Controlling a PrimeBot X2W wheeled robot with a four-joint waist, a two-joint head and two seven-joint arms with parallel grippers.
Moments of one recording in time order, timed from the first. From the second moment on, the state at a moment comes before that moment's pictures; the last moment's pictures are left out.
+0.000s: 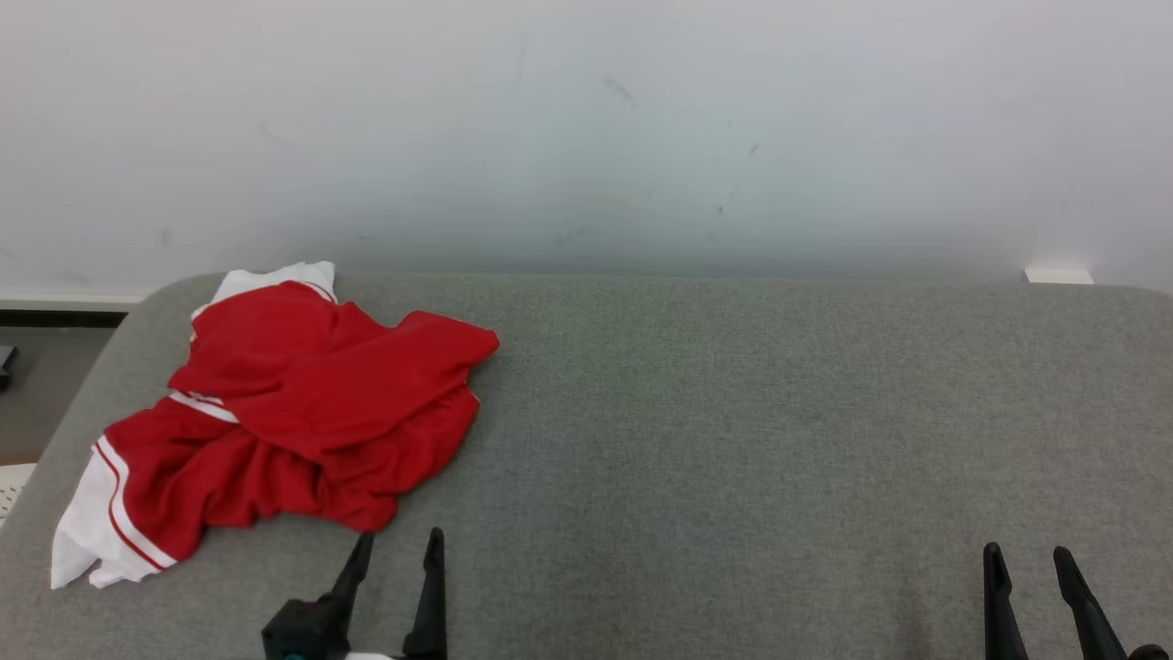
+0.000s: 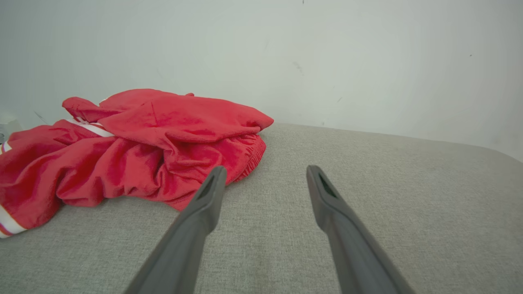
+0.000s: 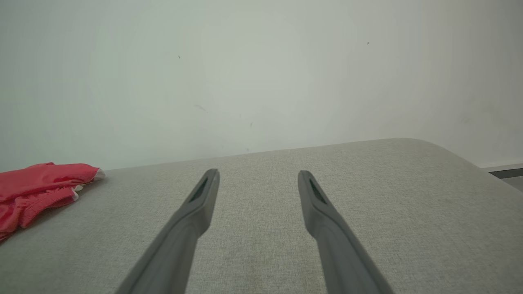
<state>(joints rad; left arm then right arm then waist) -0.05 0.05 -0.16 0.28 -0.17 0.05 -0.26 0.08 -0.05 -0.03 0.14 0.31 0.13 -0.26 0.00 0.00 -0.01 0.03</state>
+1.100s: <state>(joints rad) -0.05 0.05 -0.16 0.29 -0.17 0.05 -0.26 0.09 -0.05 0.03 0.16 0.28 0.13 -0.26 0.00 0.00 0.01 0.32</state>
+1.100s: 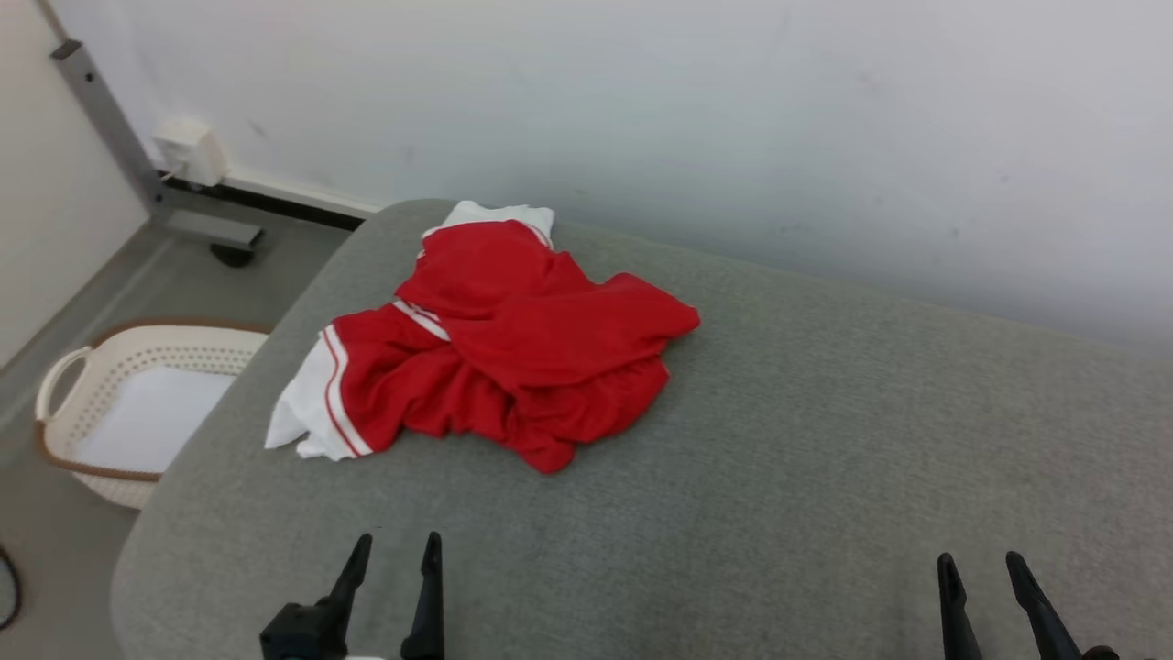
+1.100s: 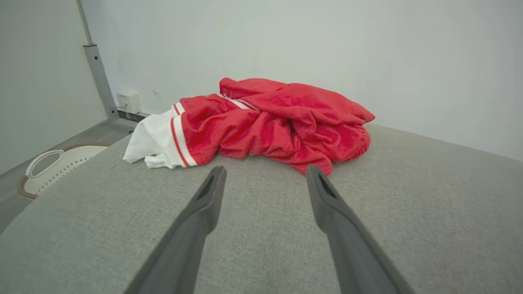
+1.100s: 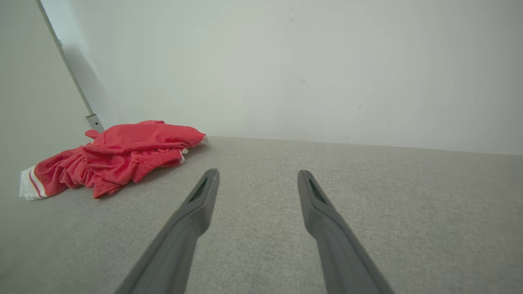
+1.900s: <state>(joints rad) -0.43 0.09 -0.07 0.35 -0.19 -0.05 -0.26 -0.11 -0.16 0.08 0.12 0.23 0.13 -0.26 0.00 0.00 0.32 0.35</state>
